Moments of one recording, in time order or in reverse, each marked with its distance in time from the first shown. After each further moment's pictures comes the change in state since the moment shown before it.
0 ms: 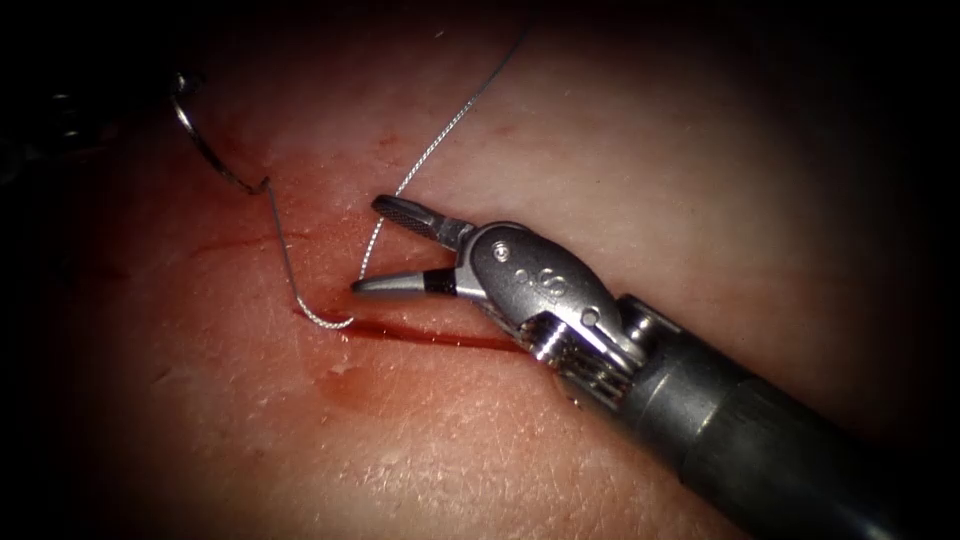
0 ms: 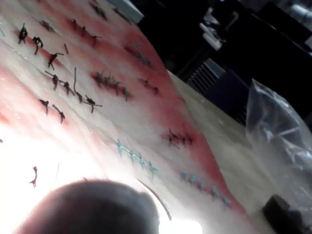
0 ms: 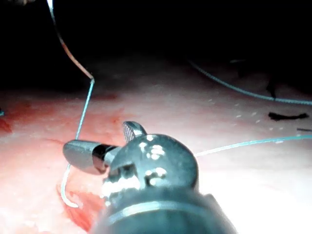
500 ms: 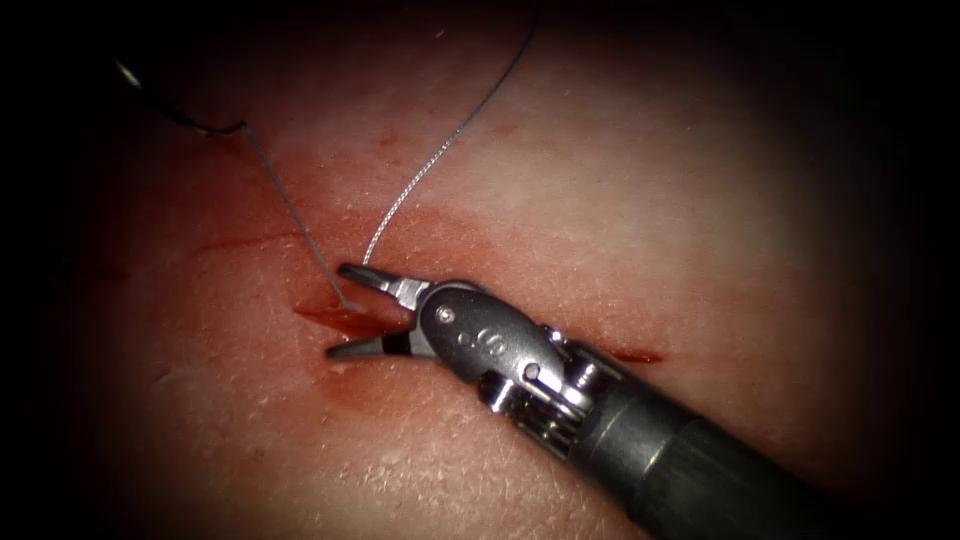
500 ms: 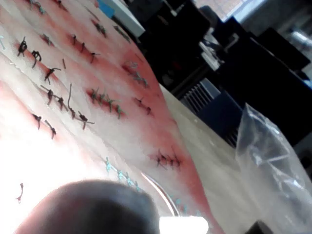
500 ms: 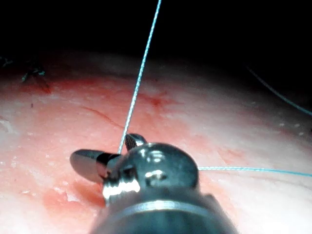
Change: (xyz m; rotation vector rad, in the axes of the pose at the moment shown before) right arm -0.003 -0.003 0.004 0.040 -0.169 -0.120; left arm -0.003 -0.004 0.000 0.170 -0.089 0.001
